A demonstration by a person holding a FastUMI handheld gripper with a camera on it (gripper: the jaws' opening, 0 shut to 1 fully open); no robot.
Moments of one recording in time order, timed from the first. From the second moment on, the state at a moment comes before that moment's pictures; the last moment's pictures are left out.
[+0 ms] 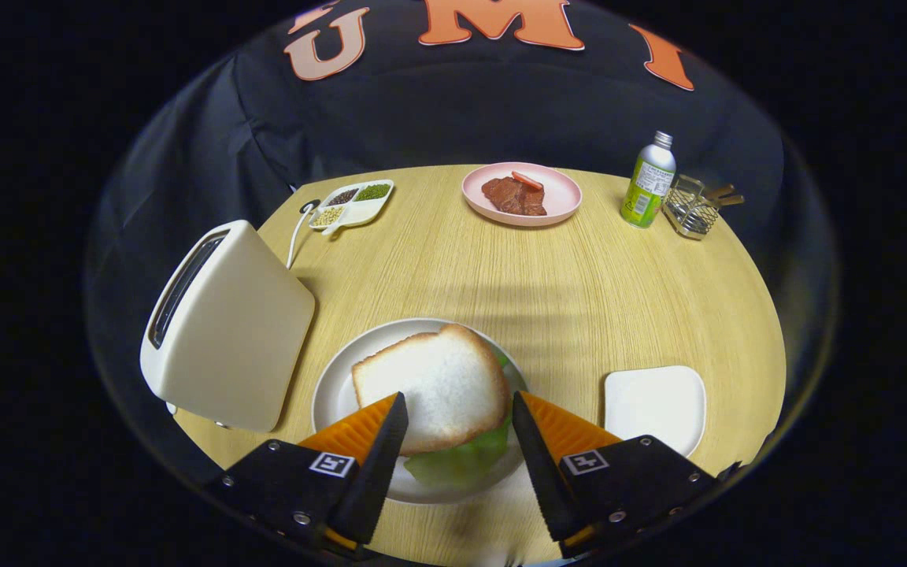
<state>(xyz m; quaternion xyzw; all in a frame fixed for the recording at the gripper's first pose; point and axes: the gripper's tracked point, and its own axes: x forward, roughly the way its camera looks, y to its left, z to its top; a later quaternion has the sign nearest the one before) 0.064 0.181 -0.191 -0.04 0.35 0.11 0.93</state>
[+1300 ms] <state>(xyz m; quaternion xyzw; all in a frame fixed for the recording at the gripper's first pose) 0.042 0.095 0.038 -0.02 0.12 0.05 0.99</state>
